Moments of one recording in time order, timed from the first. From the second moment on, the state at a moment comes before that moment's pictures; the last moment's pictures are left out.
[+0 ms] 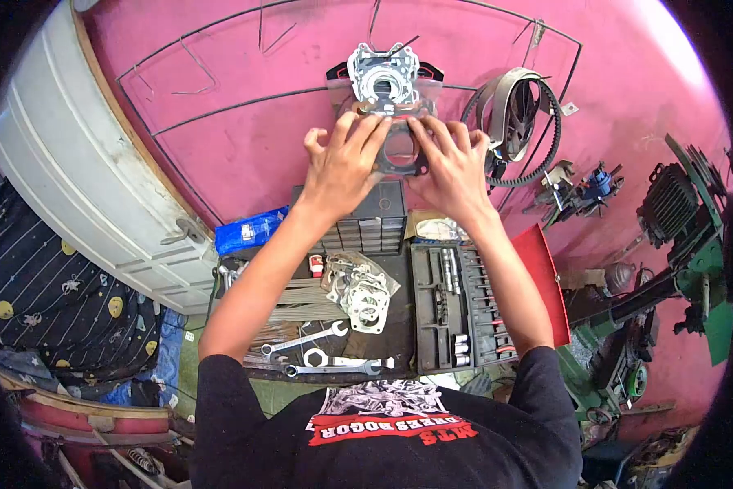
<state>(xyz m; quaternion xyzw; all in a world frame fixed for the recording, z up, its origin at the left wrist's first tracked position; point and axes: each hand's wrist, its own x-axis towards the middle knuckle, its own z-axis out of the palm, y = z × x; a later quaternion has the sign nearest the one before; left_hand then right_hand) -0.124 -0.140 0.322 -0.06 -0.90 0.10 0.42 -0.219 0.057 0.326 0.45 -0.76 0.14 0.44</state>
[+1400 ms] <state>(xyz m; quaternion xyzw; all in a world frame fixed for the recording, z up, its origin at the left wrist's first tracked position) -0.203 -0.173 0.411 -0.05 -0.88 0.18 0.44 -0.303 0.016 0.396 0.44 -0.76 0.12 0.46</state>
